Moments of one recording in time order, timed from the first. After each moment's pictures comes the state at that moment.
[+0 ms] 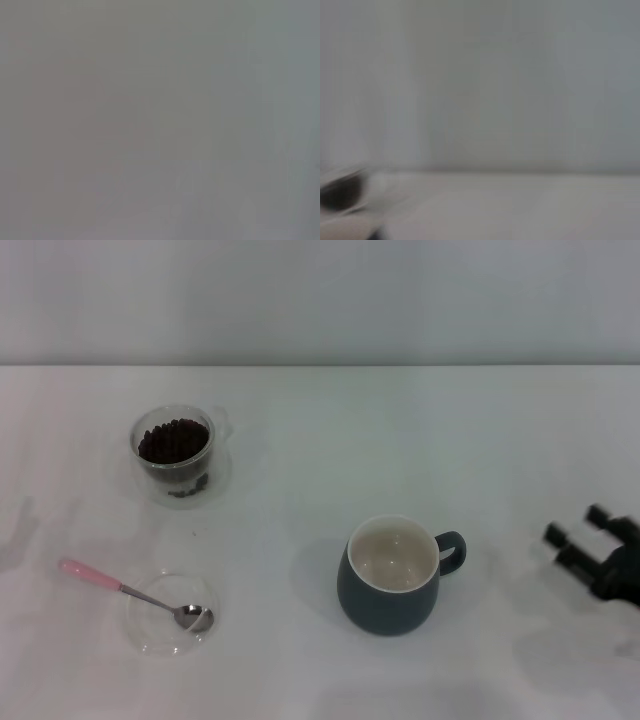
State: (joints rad) left arm -0.32 -2.08 0.36 0.05 -2.05 -1.45 2.61; right arm 0.22 1.97 0.80 0.08 0.37 1.31 -2.55
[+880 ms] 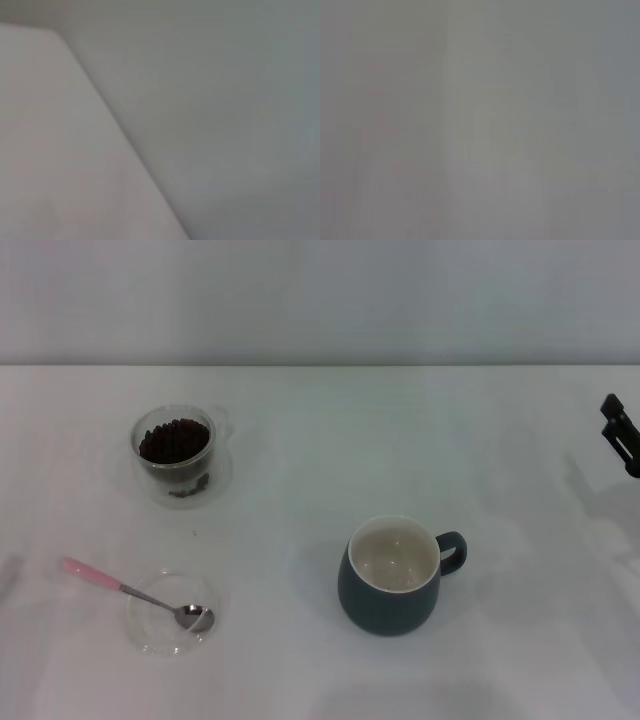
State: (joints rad) left arm -0.20 -2.00 0.36 0.20 -1.59 -1.37 1.47; right arm 0.35 2.00 0.88 0.06 0.68 1.31 -2.82
